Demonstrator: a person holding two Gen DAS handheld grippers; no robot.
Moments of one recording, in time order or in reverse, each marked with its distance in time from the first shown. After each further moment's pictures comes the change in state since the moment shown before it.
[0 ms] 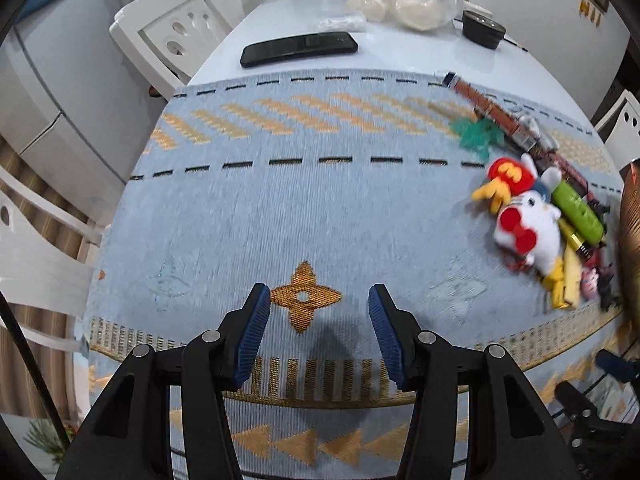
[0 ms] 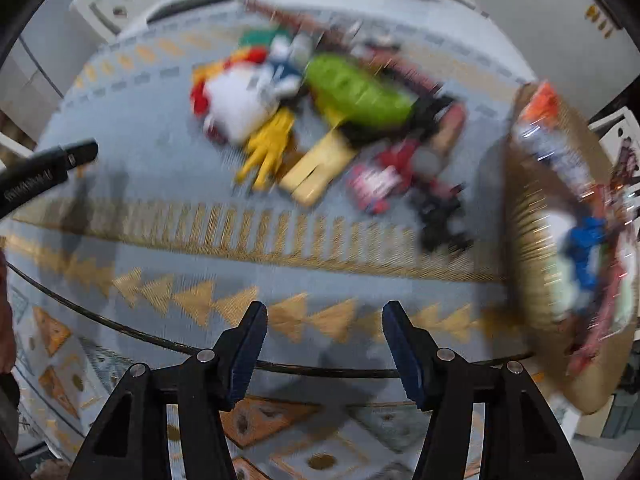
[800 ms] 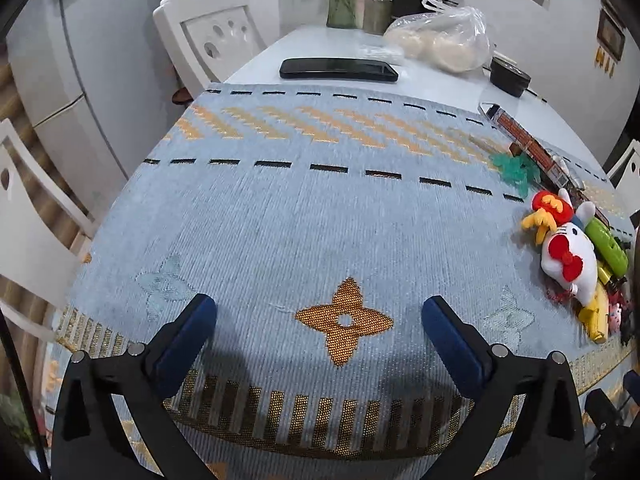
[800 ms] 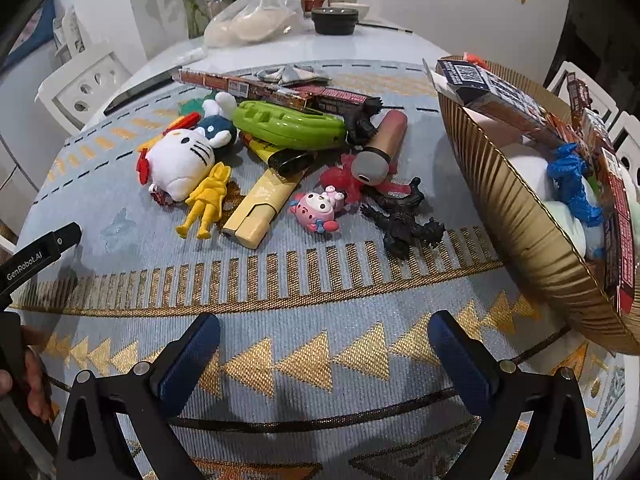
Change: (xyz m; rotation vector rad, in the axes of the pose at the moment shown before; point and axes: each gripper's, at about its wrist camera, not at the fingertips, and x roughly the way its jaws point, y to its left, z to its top) left arm 0.021 0.024 -0.020 -0.130 -0.171 -0.003; right arm 0.021 -0.017 -0.020 0.243 -0.289 -0.018
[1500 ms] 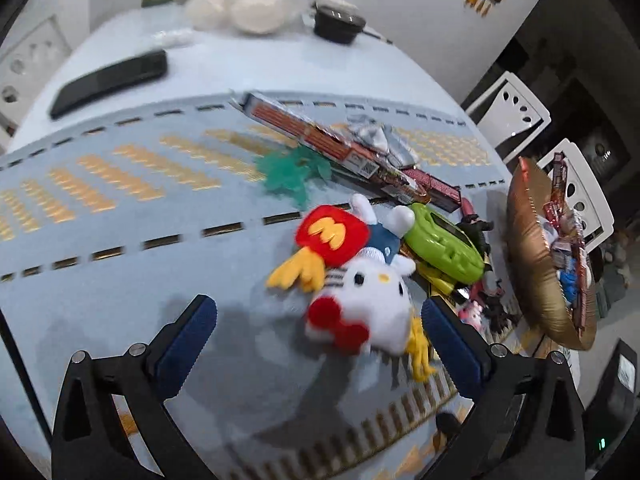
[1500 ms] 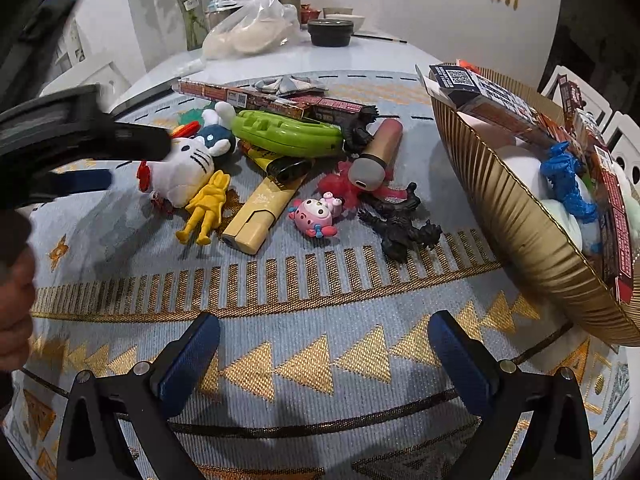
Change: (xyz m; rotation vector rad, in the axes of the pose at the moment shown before) left arm 0.020 -0.110 0.055 0.269 0.204 -0.518; right arm -0.008 -0.006 -0.003 0.007 -0.035 -0.005
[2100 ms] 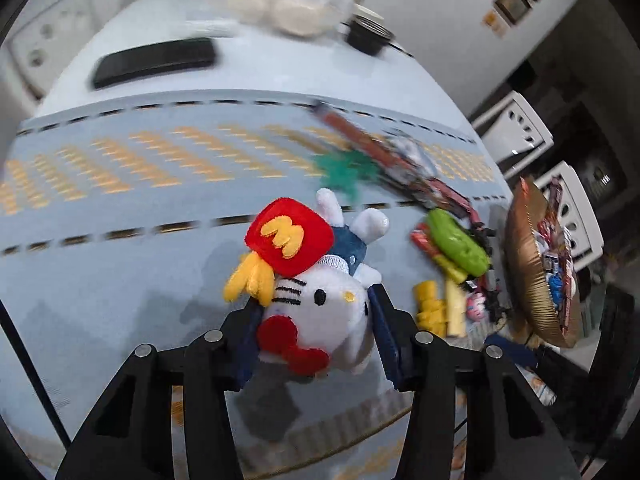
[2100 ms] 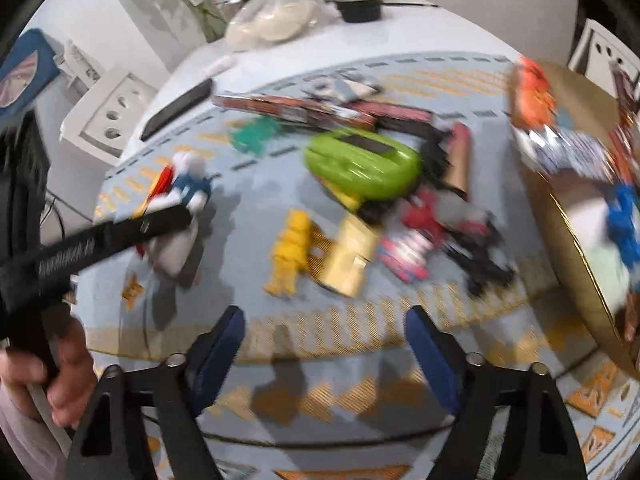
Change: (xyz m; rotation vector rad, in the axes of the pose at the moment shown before) left arm -0.045 0.049 -0.014 -0.097 -0.014 -0.014; right arm -0.002 0.023 0.068 0.084 0.153 0.226
